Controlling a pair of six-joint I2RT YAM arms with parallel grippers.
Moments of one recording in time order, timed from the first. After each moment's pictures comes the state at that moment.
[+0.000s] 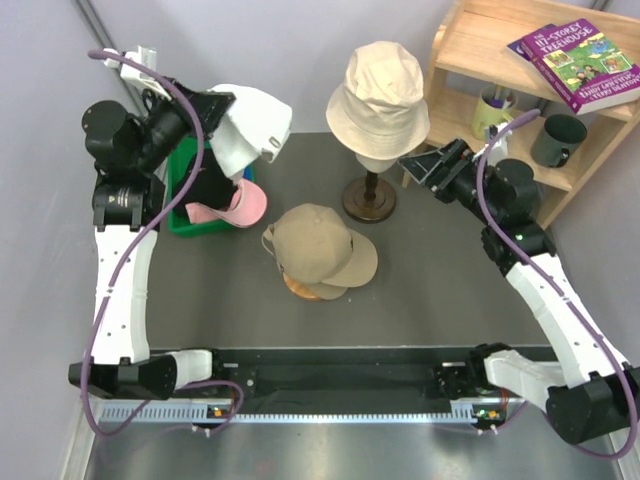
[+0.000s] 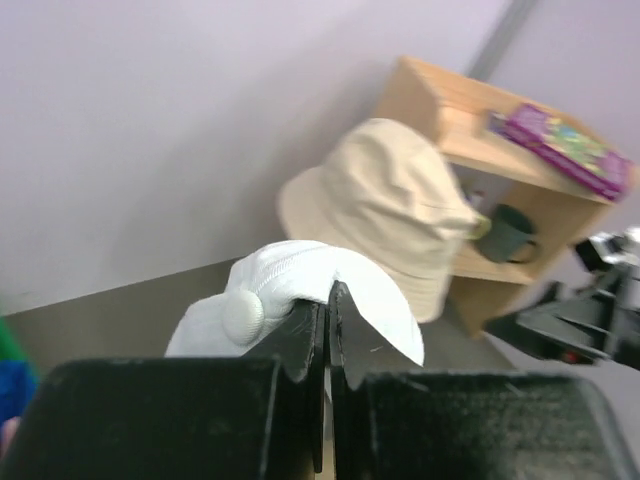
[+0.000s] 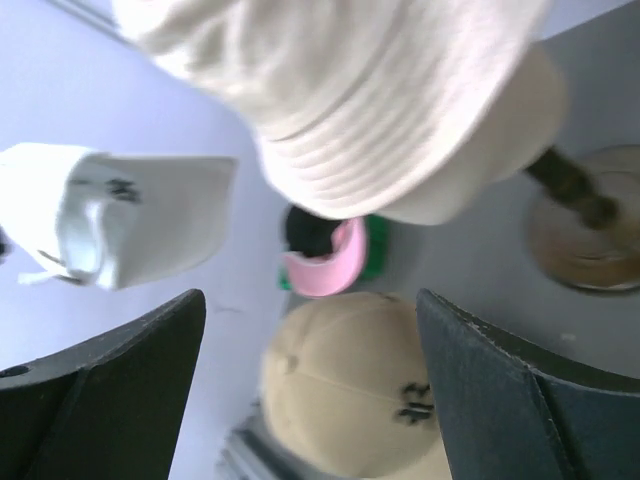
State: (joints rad) left arm -0.01 1.26 1.66 -0.18 0.55 -0.46; right arm 0.27 1.05 1.05 -0.06 -0.28 0.86
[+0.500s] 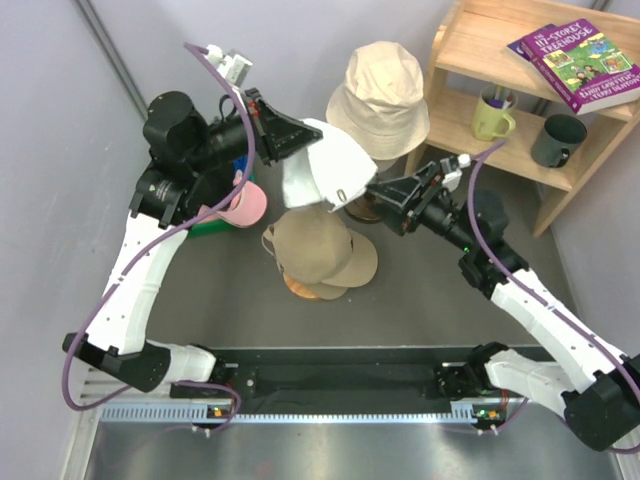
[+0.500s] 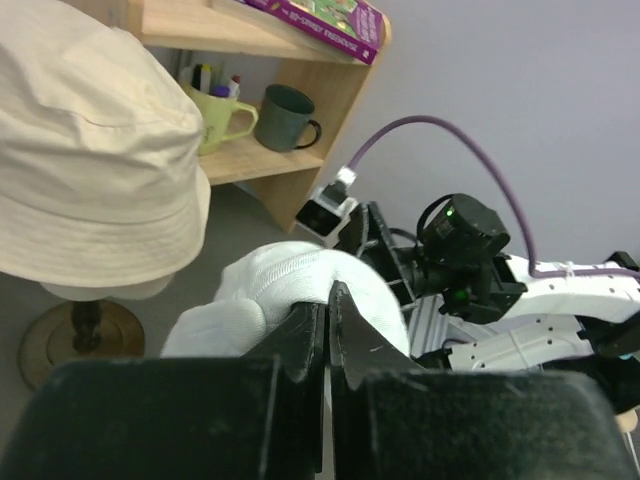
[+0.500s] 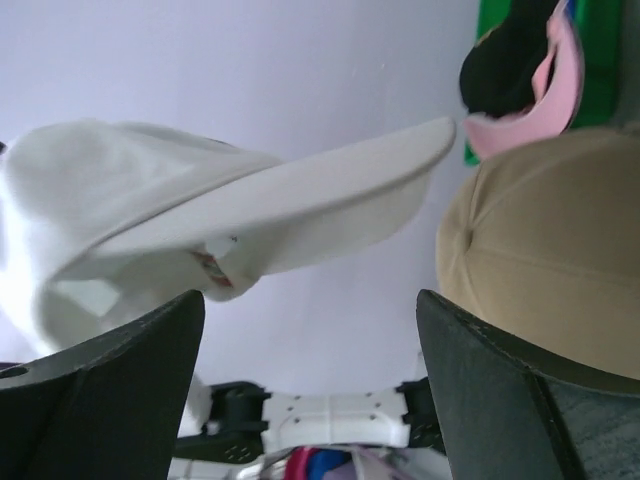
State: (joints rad) left arm -0.39 1.34 1.77 -0.26 0.75 -0.52; right arm 0.48 0.99 0.84 0.22 -0.39 1.36
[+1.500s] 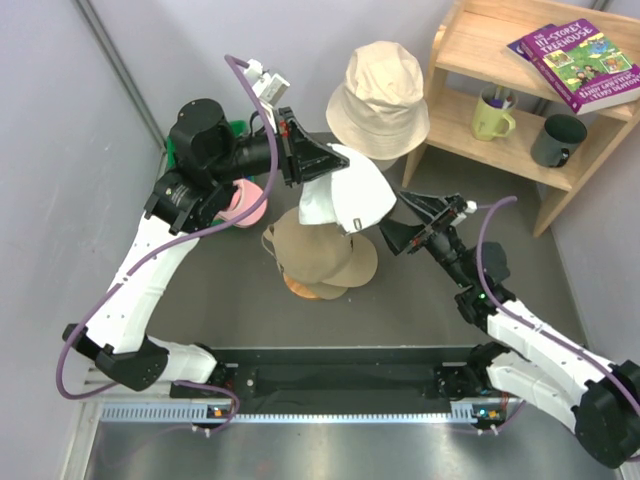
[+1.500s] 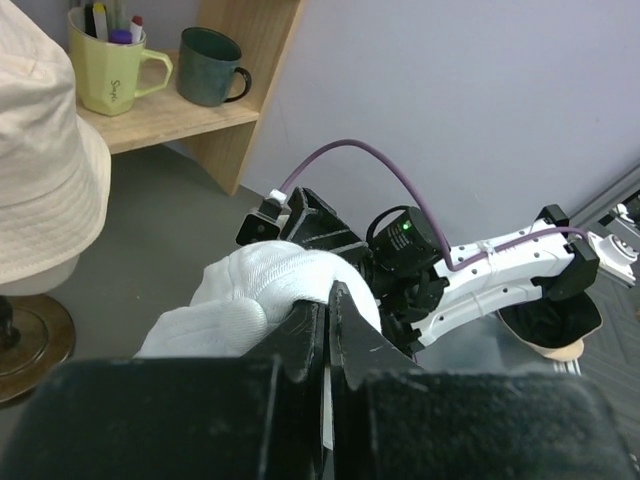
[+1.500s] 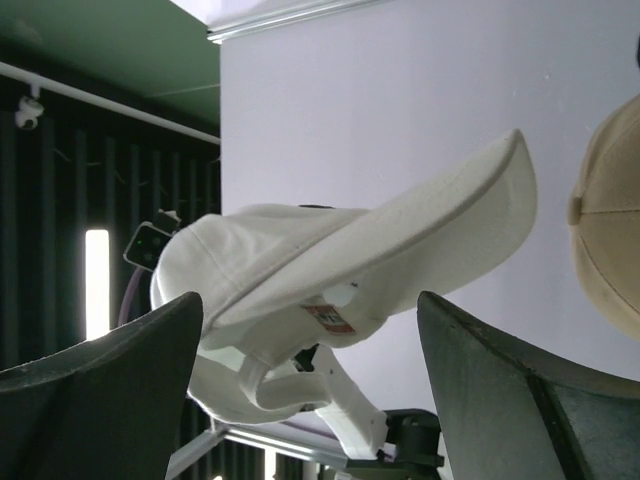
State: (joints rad) left arm -0.56 1.35 1.78 -0.35 0.75 -0.46; right arm 0.54 0.87 0.44 0.75 -0.17 1.92
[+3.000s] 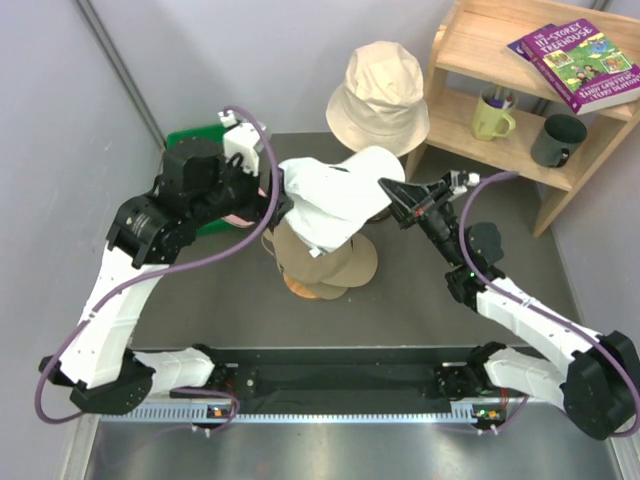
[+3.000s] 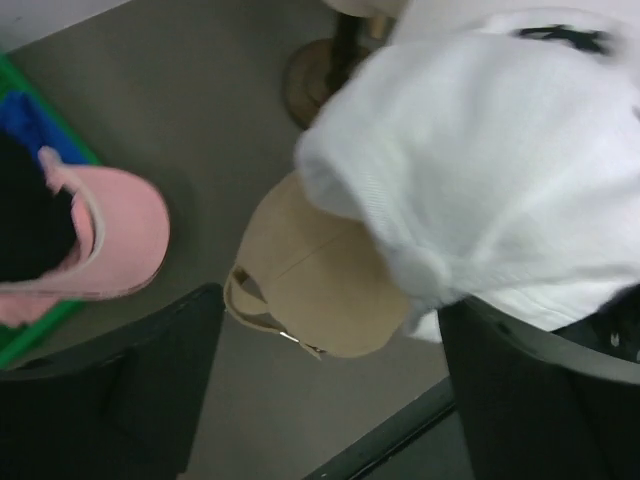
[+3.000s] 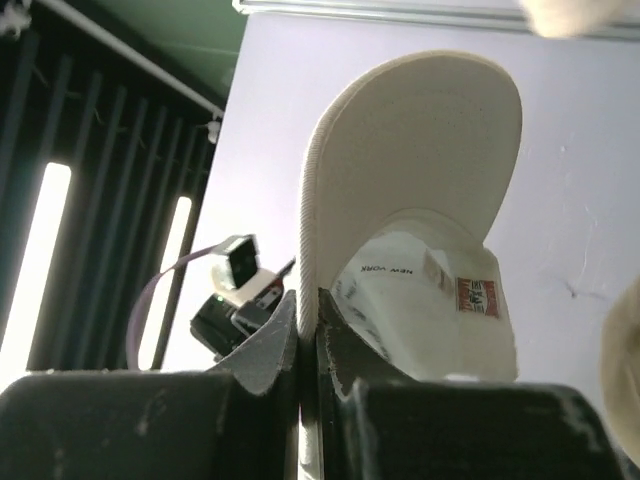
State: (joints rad) left arm -0.58 1.22 1.79 -1.02 0.09 -0.10; right arm 0.54 1.05 0.57 0.91 -0.15 1.73
